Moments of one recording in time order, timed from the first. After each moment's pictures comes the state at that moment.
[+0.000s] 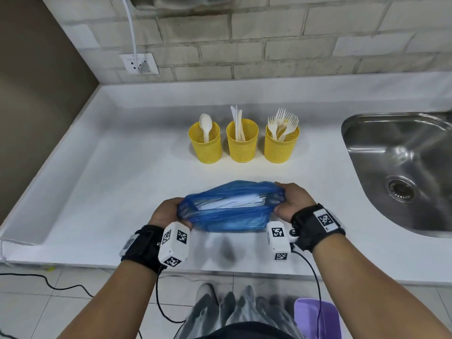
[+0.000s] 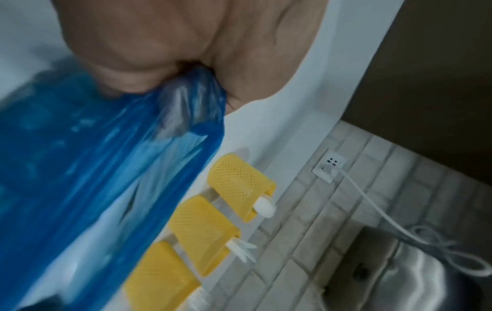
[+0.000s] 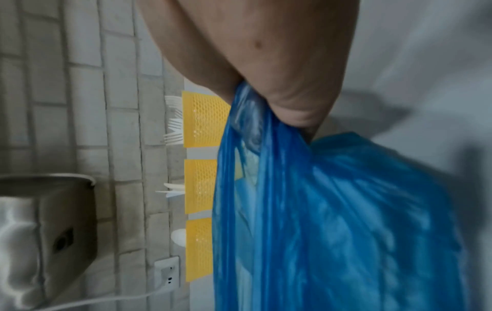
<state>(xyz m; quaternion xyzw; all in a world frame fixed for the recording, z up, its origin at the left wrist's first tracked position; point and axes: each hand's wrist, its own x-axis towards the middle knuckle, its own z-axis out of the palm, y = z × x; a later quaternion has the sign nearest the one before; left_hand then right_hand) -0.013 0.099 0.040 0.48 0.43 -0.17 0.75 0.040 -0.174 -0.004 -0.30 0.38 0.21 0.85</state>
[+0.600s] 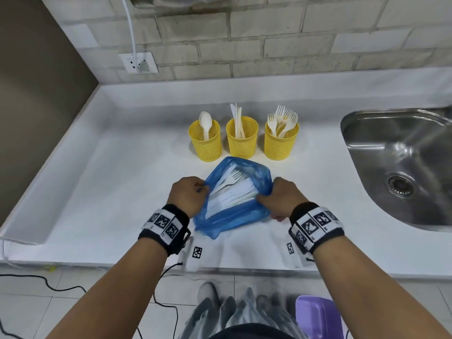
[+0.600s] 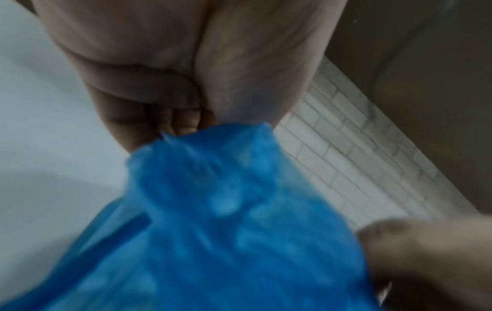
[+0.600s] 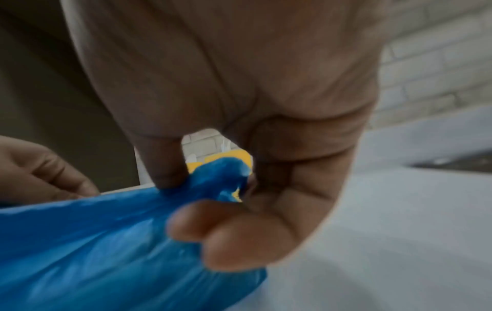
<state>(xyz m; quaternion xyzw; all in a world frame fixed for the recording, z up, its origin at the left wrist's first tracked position) 0.006 0.081 0.044 0.94 0.11 -0.09 0.30 0.018 -0.163 0.032 -0.91 0.10 0.24 0.33</state>
